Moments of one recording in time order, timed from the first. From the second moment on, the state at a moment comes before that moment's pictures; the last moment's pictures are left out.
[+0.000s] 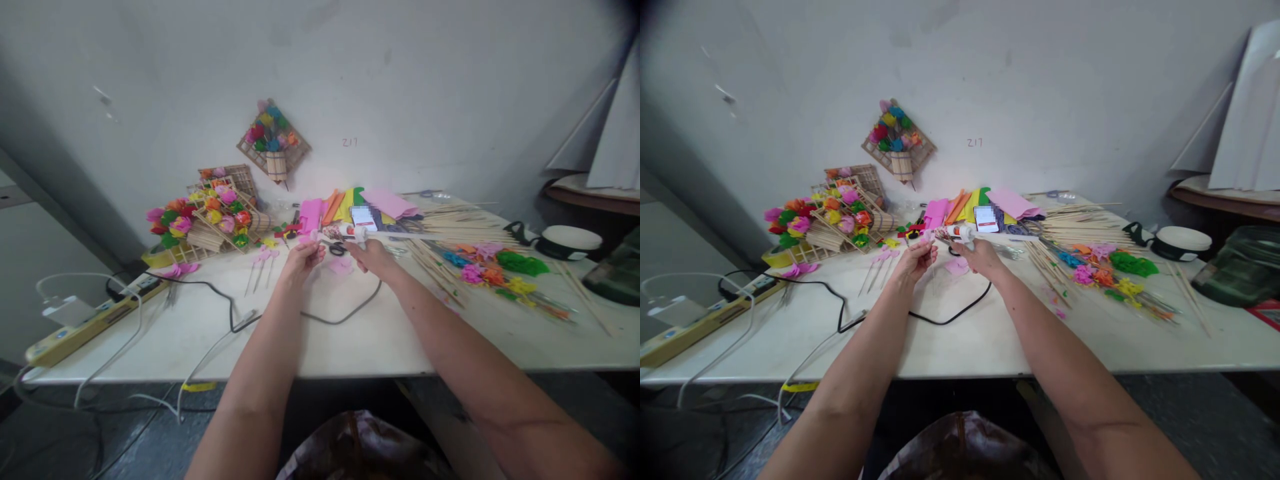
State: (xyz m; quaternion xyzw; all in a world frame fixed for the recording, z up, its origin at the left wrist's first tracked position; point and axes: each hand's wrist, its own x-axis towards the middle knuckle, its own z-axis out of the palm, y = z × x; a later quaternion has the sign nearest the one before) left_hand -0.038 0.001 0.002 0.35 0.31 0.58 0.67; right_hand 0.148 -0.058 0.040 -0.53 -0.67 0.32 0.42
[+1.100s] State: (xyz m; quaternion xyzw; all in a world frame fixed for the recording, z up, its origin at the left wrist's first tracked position) left_hand -0.039 -0.003 0.006 0.36 0.31 0.58 0.67; right_hand 0.149 -0.058 0.043 -0.55 -0.67 0.29 0.40
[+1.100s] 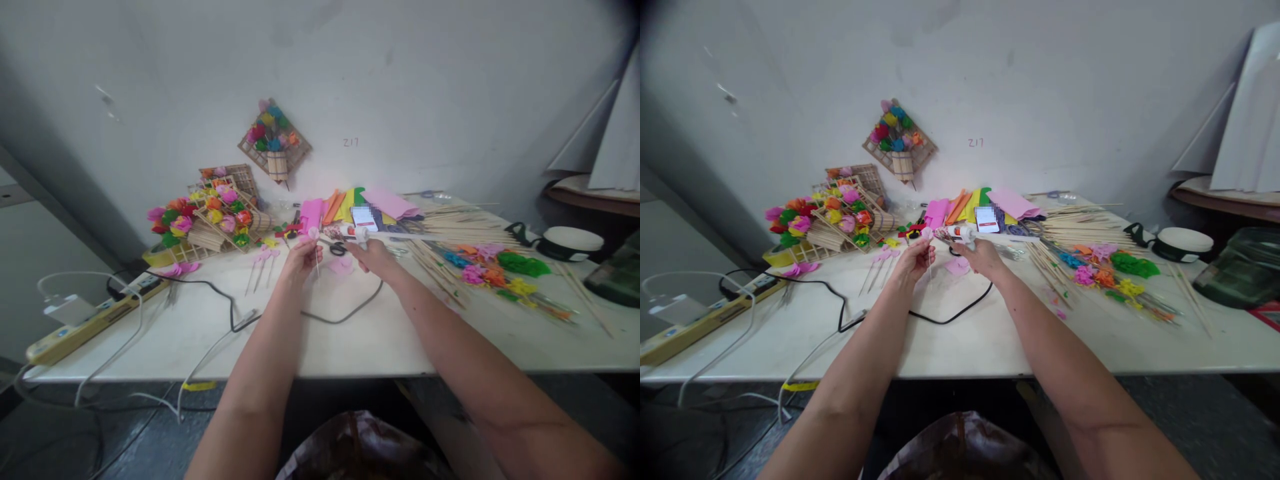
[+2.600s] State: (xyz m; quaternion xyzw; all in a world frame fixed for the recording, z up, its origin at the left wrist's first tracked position) left_hand -0.035 -0.002 0.006 0.38 0.31 0.56 0.67; right_hand 0.143 -0.055 0.040 -0.56 -0.66 0.27 0.43
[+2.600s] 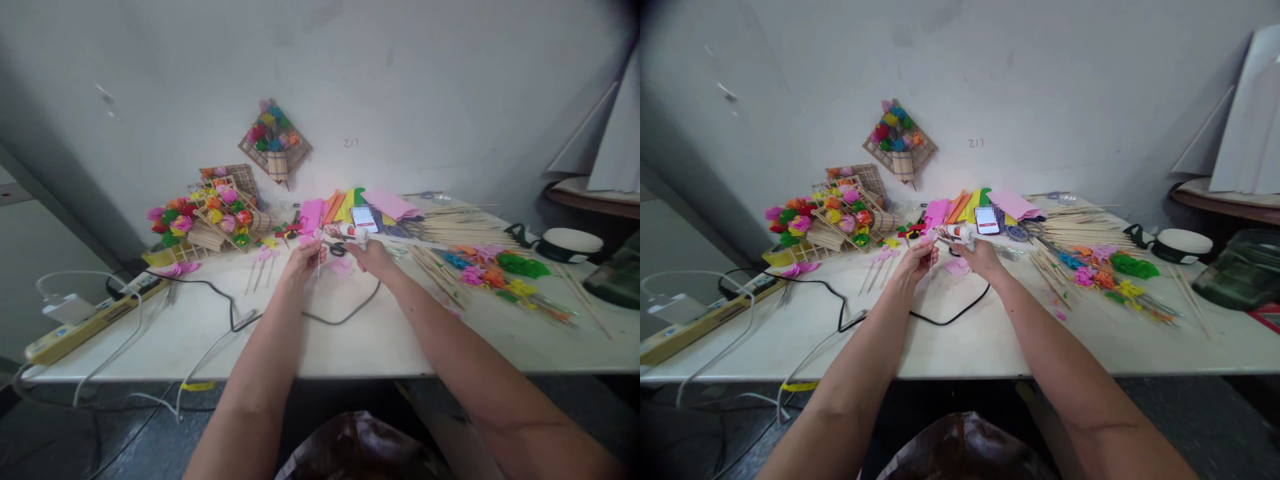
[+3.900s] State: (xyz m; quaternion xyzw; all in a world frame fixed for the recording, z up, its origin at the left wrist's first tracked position) left_hand -0.035 -0.002 0.005 0.36 0.31 0.57 0.67; right_hand 0.140 -0.053 0.037 -0.54 -0.69 0.25 0.41
